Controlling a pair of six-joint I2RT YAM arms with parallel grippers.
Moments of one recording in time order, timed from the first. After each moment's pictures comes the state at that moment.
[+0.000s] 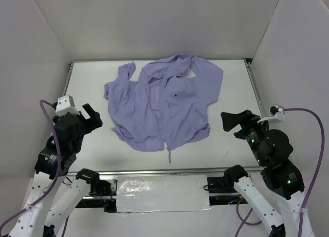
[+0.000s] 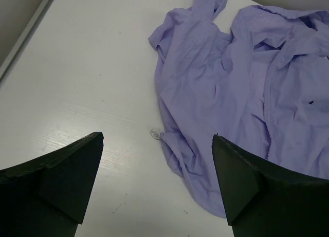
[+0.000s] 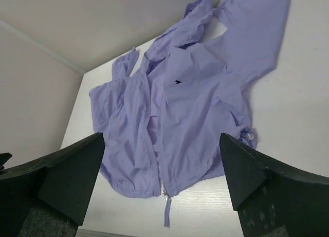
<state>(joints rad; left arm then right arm) -0.28 0.55 0.89 -0.74 -0.44 -0.47 0.38 0.36 0.98 -0.73 0.23 0.62</state>
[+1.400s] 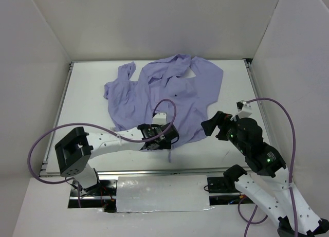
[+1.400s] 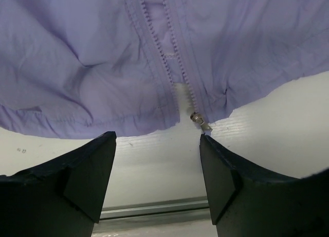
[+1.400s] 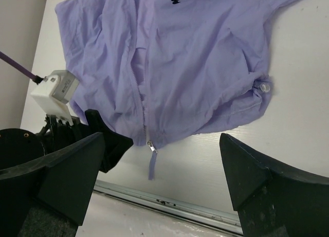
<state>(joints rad) -1.10 1.60 1.10 -0.67 -0.47 -0.98 0.52 0.51 0.82 -0.72 0.15 0.63</state>
